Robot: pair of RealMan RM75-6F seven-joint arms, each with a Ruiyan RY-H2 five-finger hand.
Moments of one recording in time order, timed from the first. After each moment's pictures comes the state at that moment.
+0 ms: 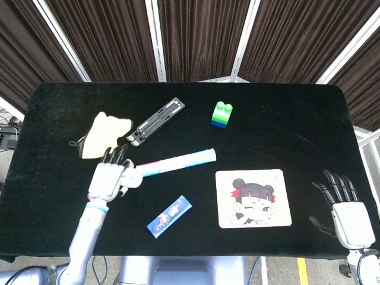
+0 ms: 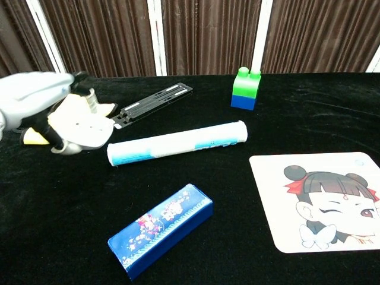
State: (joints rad) left arm -0.54 -1.57 -0.24 -1.87 1.01 1.27 0.93; right arm 0.05 -1.11 0.03 -1.66 -1.64 1.57 -0.08
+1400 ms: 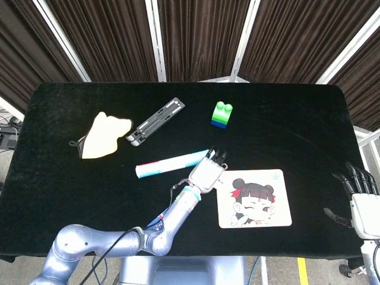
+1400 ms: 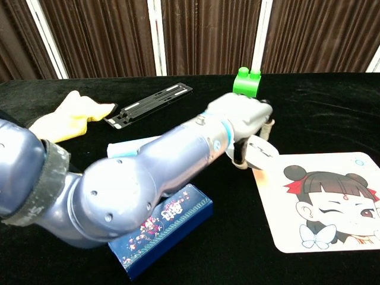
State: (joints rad) left arm -1.21 -2.12 -0.39 -1.14 0.80 0.91 0.94; right arm 0.07 -1.09 0.09 -1.62 -1.49 1.51 0.03
